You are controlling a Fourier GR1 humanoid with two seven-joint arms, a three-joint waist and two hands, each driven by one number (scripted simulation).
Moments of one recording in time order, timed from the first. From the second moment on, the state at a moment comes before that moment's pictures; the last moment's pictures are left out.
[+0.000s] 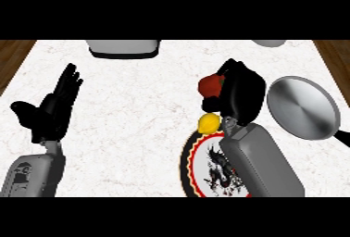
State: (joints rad) left arm -0.25 0.18 0.11 -1.47 0.00 0.04 0.10; right arm -0.60 -0.01 0.29 -1.46 1.28 -0.10 1.01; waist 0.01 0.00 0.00
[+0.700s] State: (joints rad) left arm -0.22 0.17 0.11 -1.47 -0.01 0.05 0.07; right arm -0.52 -0.26 -0.10 -1.34 1.03 -0.35 0.69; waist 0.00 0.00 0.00
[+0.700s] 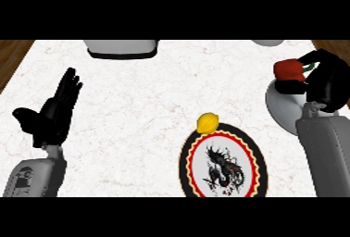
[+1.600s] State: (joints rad) left arm -0.26 0.17 0.11 -1.47 0.00 0.03 0.08; right arm -0.66 -0.51 -0.43 -0.50 0.80 -0.62 0.10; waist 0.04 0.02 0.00
